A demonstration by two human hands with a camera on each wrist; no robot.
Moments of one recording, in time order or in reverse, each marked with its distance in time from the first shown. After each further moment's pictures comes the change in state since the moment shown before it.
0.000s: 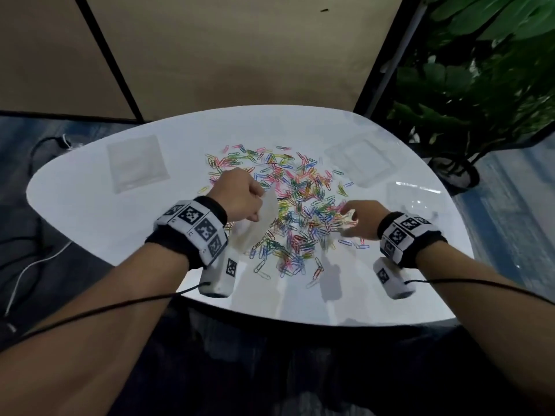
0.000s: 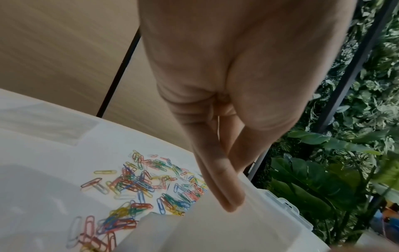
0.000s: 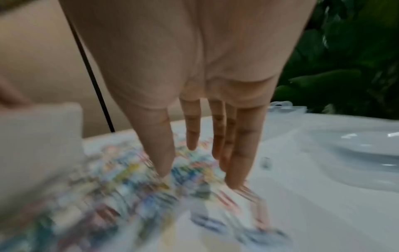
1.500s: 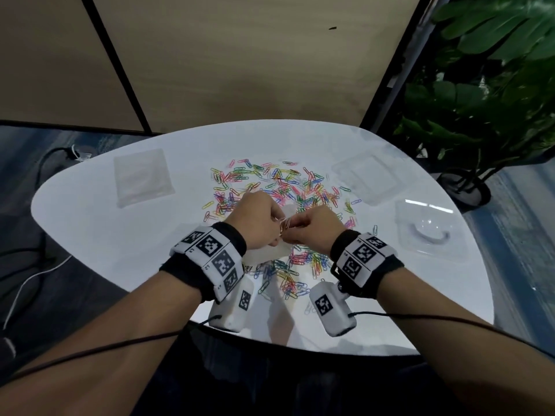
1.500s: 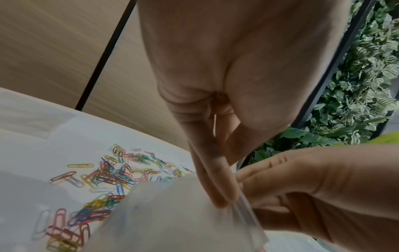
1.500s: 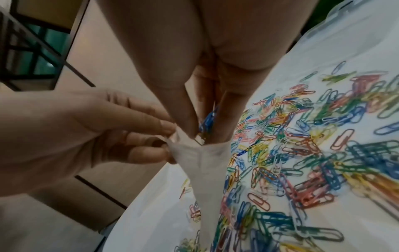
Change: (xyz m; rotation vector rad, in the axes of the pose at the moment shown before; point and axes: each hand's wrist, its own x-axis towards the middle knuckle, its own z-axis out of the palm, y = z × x) left_hand 0.002 0.009 0.018 0.075 -0.032 0.083; right_hand -0.004 -0.108 0.010 0.706 0.034 -0.116
